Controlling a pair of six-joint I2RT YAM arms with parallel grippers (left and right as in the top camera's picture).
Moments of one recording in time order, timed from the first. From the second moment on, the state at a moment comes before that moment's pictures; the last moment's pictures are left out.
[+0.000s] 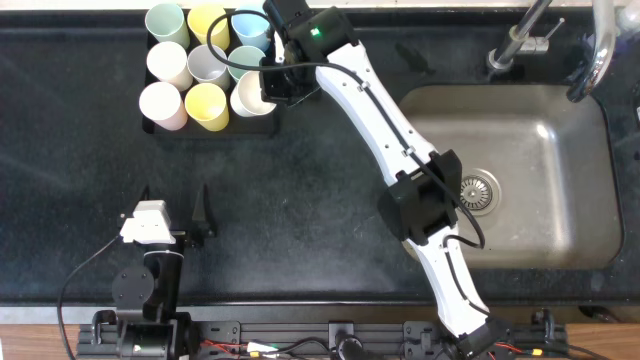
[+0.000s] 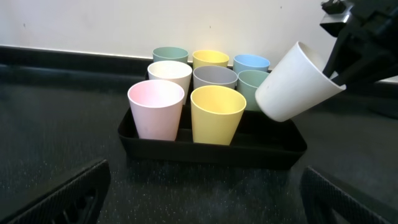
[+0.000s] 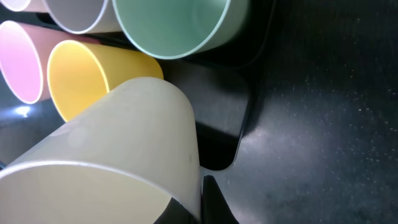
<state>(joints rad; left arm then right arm) 0.00 0.01 0.01 -0.08 0.01 -0.10 0.58 2.44 2.52 -1.31 -0.35 0.49</state>
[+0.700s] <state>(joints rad) 0.00 0.01 0.01 -0.08 0.01 -0.10 0.58 2.50 2.52 -1.32 -0.36 0.58</state>
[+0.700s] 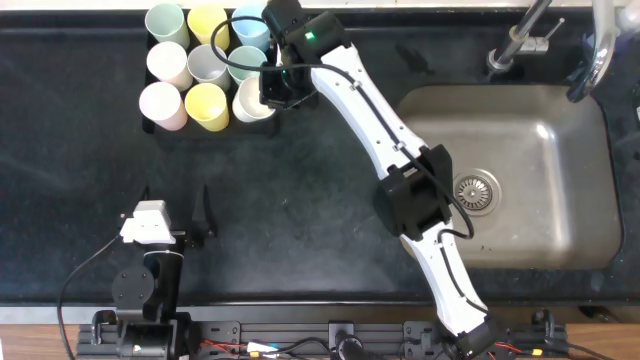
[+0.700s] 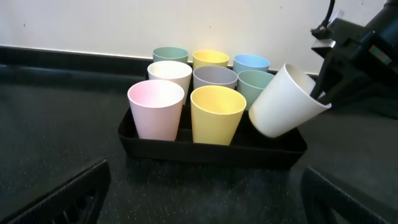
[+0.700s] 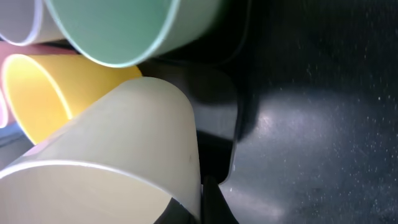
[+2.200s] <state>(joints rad) 0.00 0.01 0.01 -0.08 0.01 -0.10 0.59 2.54 2.52 -1.32 -0.35 0.64</state>
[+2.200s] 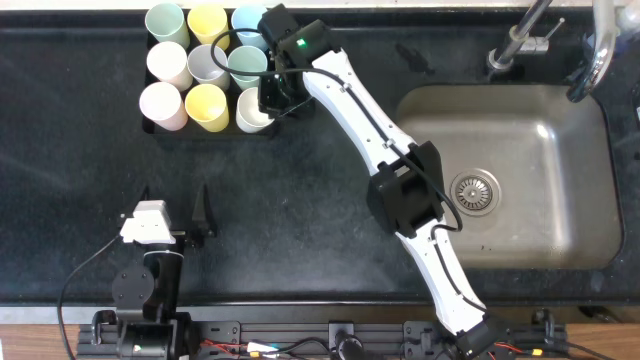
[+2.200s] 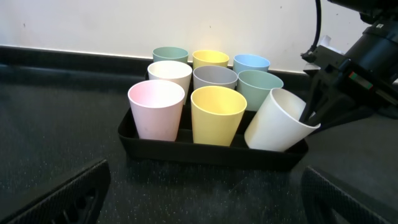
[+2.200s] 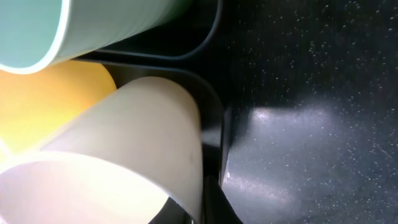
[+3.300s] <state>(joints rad) 0.00 0.01 0.01 -0.08 0.01 -0.10 0.58 2.54 2.55 -1.24 -0.37 0.63</state>
